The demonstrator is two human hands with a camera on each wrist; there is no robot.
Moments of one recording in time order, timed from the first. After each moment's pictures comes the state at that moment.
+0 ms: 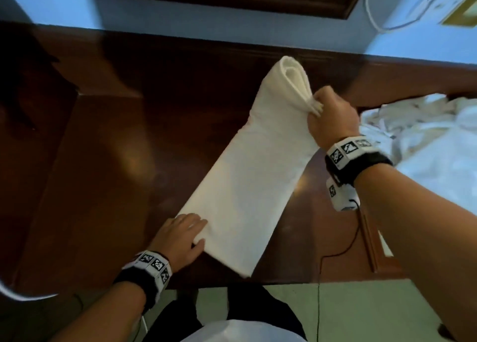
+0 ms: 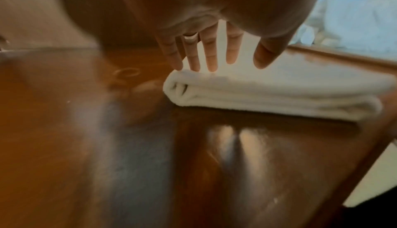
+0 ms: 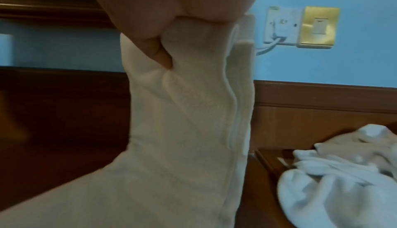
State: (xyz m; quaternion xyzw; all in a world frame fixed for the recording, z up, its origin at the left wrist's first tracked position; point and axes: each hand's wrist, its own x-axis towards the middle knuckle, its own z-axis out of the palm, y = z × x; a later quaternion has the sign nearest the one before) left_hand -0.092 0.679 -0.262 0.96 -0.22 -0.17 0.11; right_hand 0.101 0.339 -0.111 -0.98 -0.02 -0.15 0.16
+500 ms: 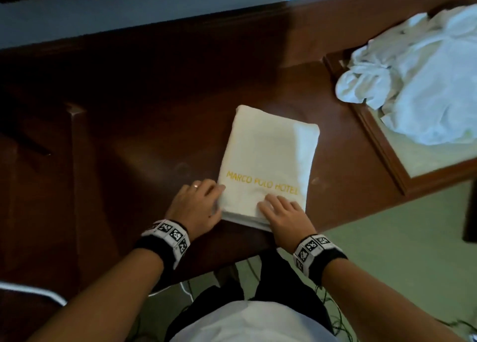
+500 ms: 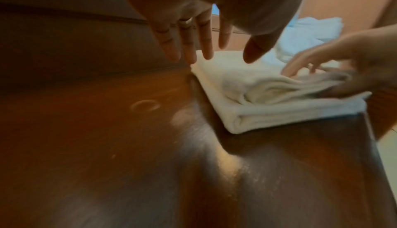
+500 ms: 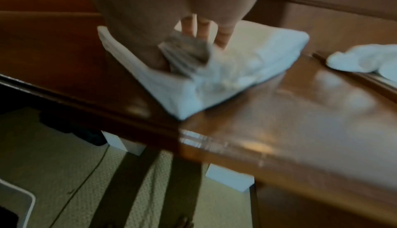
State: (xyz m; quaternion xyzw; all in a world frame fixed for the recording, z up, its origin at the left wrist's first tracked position) left_hand -0.052 0.746 -0.240 0.92 -0.37 -0.06 0.07; right_hand -0.155 0.494 -0.273 -0.99 -0.13 0.09 0.02
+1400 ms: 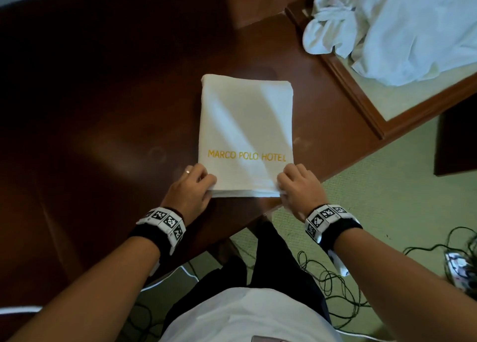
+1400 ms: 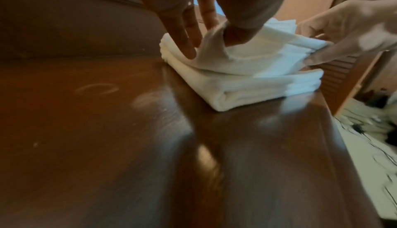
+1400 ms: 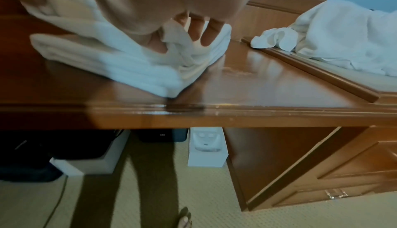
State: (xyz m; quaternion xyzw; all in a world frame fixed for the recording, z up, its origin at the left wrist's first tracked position) left_hand -0.063 0.736 -0.270 0.88 -0.43 -0.09 0.18; right_hand -0.197 0.469 -0.268 -1.00 0.03 0.04 0.05
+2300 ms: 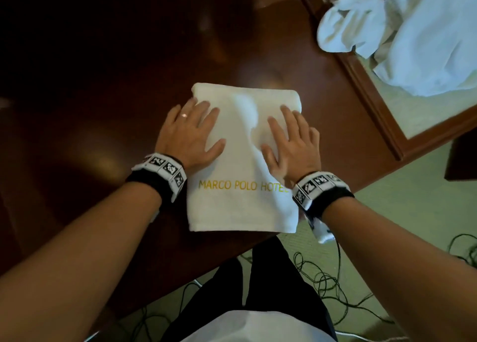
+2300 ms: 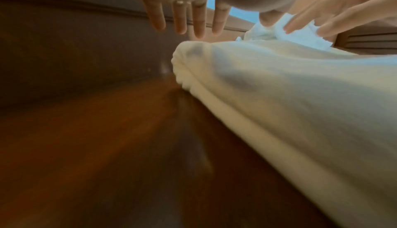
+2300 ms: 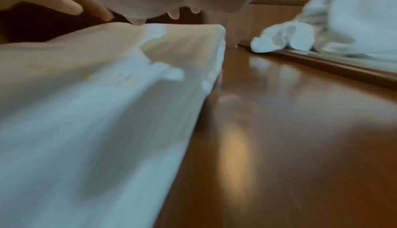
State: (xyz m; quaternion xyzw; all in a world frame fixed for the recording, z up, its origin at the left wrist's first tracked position) left_hand 0.072 0.640 -0.259 0.91 -0.41 -0.04 0.02; right_hand -0.067 0.424 -0.269 -0.99 0.11 -0.05 0.07
